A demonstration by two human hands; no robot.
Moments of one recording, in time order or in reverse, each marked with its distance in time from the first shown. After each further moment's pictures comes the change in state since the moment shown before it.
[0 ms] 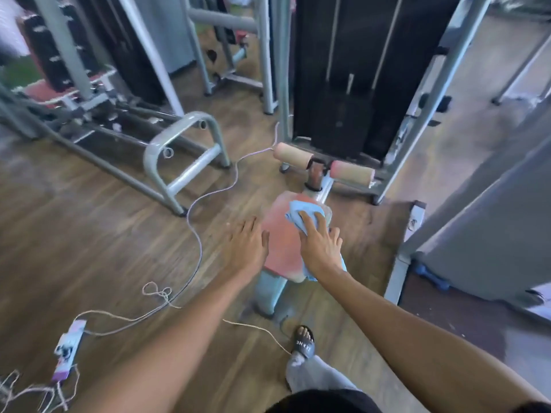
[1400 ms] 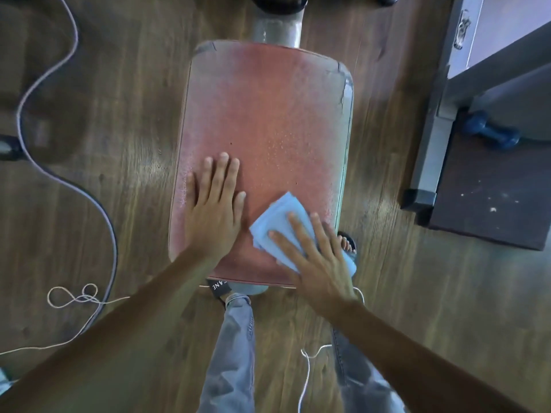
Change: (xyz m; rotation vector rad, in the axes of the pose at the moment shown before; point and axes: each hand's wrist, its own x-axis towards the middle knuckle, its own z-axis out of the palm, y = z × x) left_hand 0.246 -0.130 0.472 0.066 -0.336 0.340; right_hand 0.170 0.193 0.396 -0.297 -0.134 -0.112
